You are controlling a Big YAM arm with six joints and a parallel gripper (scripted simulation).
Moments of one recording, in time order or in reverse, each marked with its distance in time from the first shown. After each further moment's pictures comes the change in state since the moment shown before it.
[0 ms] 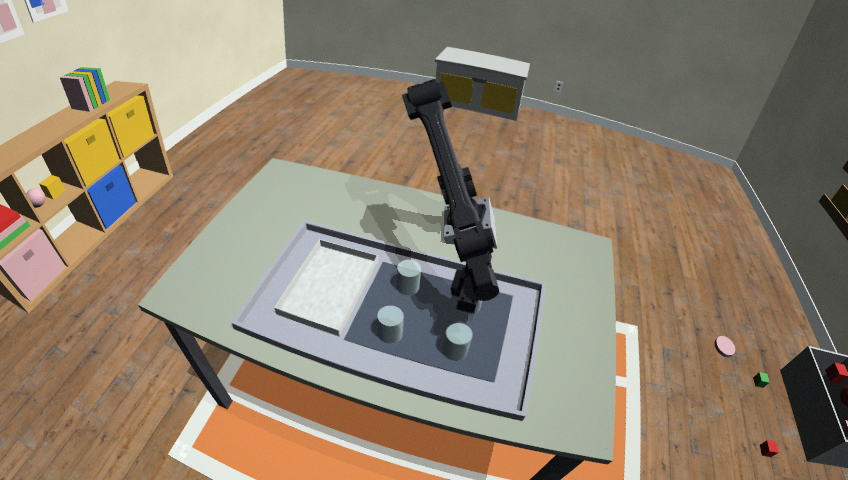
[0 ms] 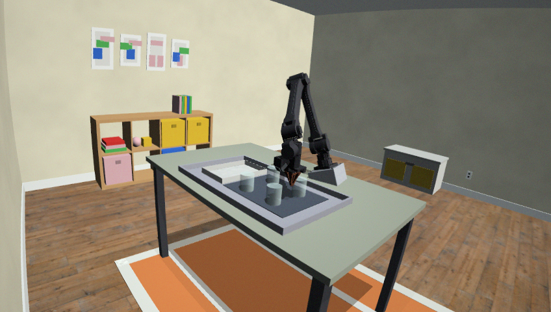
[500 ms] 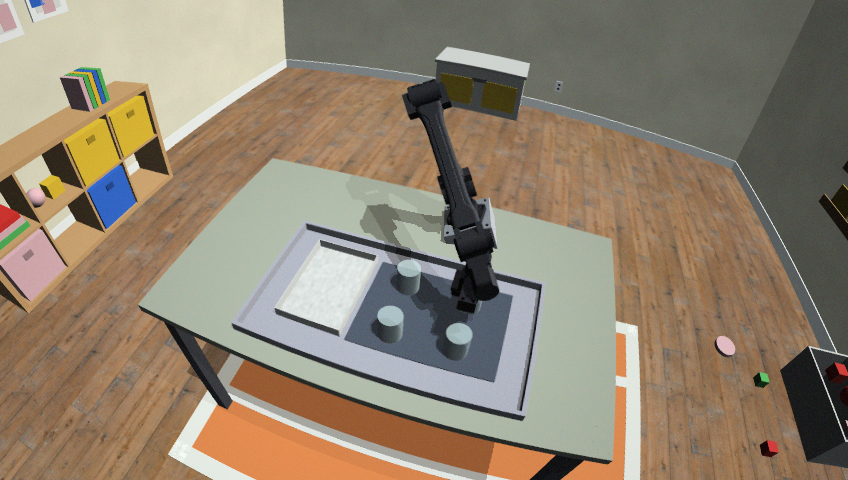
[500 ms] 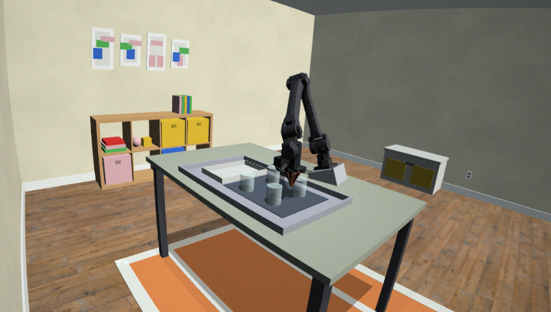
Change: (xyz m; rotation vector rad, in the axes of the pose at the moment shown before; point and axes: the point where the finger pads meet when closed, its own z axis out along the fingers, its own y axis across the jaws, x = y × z) arm 0.000 0.000 0.000 0.000 0.000 0.000
